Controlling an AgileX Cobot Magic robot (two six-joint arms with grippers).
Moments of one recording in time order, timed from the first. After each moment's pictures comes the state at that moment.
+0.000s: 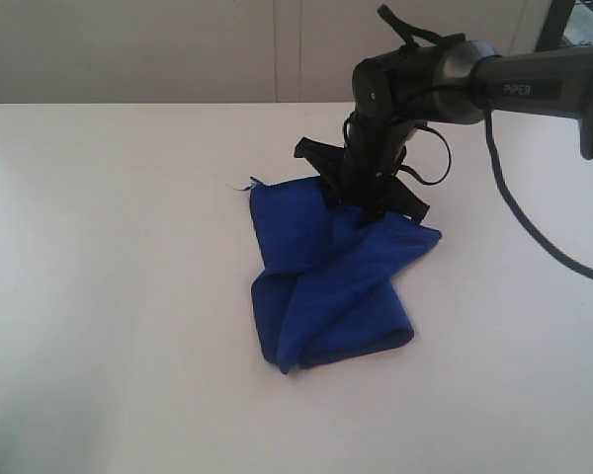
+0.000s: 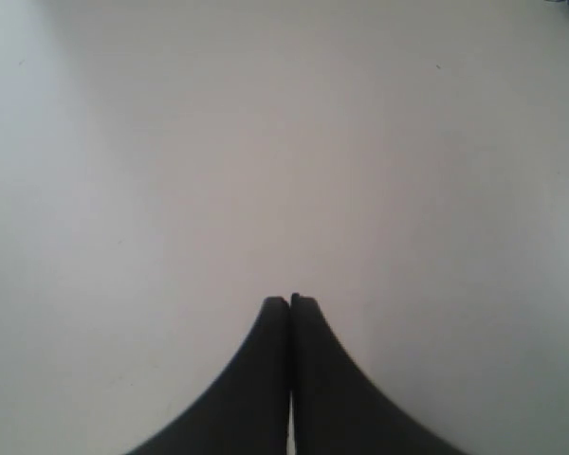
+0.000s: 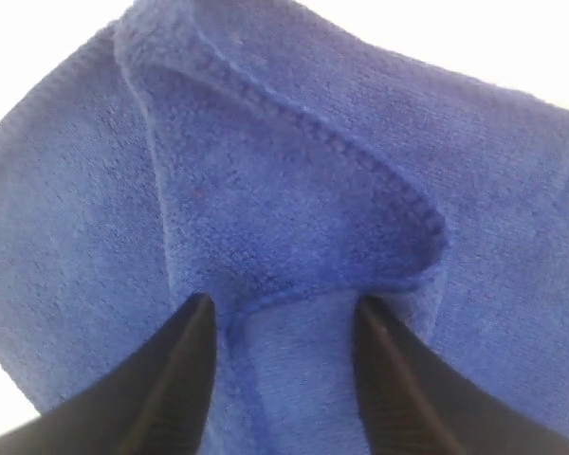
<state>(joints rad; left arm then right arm) 0.01 0.00 0.02 -0.12 0.52 0.16 0.46 2.18 -1.65 -0.05 0.78 1.03</state>
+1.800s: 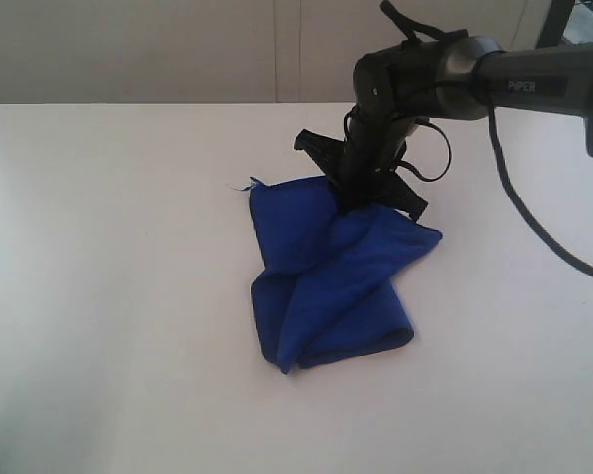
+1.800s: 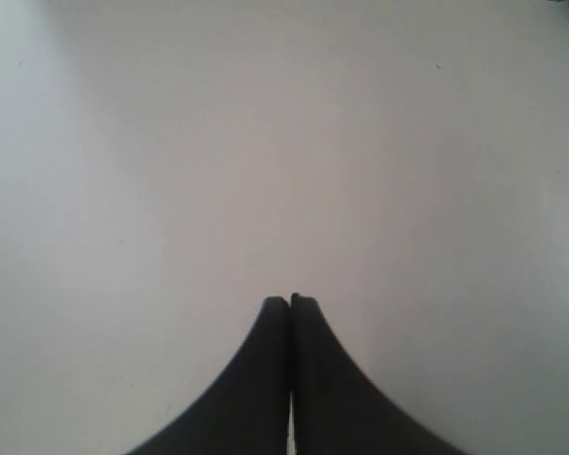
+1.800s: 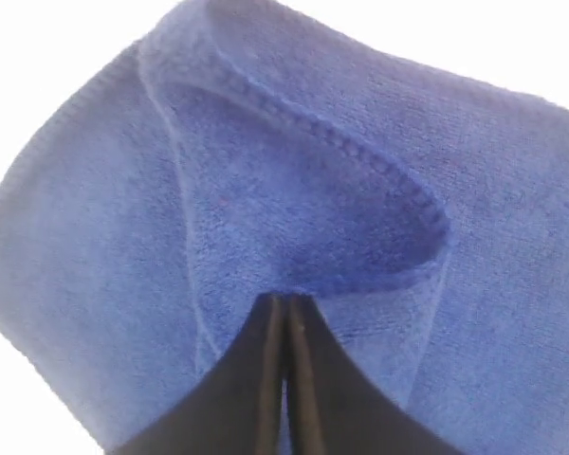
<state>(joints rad) 0.01 0.00 0.02 -0.12 0.52 0.16 0.46 2.17 -1.65 -0.05 0.77 1.06</state>
